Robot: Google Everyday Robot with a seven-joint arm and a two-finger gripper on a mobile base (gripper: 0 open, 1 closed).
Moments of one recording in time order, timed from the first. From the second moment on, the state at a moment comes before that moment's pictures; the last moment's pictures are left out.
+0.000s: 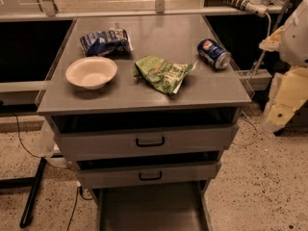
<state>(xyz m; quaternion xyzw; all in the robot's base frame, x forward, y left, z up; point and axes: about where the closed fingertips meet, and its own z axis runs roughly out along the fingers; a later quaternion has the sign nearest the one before) 0.438 -0.217 0.976 -0.60 0.78 -0.03 0.16</state>
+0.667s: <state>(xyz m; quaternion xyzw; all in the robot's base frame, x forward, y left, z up) 0.487 -0.171 0.947 -0.63 0.75 -0.03 0.18</state>
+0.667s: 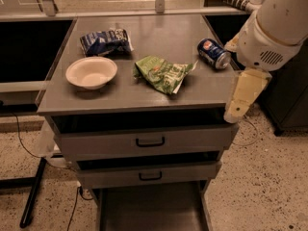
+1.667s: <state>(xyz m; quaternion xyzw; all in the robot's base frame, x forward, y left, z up) 0.539 -0.119 0.920 -0.64 0.71 0.01 0.28</state>
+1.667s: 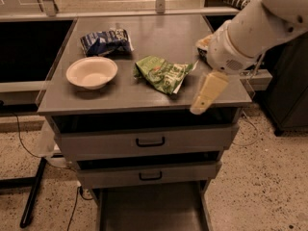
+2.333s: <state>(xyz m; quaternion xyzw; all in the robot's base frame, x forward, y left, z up) 0.601 -0.072 0.891 -0.64 0.69 0.09 0.32</state>
